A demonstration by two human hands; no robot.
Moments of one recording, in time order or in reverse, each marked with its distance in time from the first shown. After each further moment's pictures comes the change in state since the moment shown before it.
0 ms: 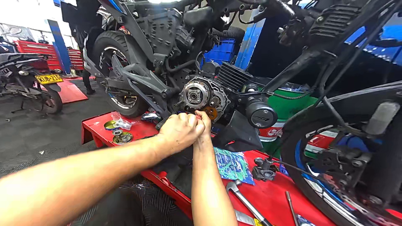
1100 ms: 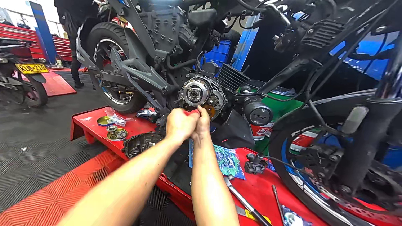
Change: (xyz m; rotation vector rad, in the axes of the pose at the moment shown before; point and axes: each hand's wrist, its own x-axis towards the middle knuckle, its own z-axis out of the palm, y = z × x) left_hand 0.025 -0.001 0.015 -1.269 0.014 -0.937; right_hand -0.003 -0.006 0.006 -0.134 -0.030 -0.022
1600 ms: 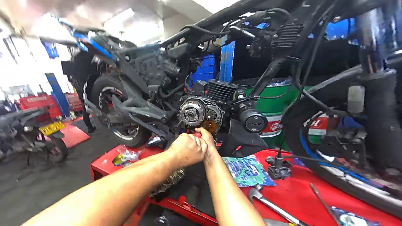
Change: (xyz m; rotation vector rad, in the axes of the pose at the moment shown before) left_hand 0.002 0.014 -0.027 1.489 -0.173 1.280; right_hand -0.008 -0.018 0.010 0.018 0.120 0.090
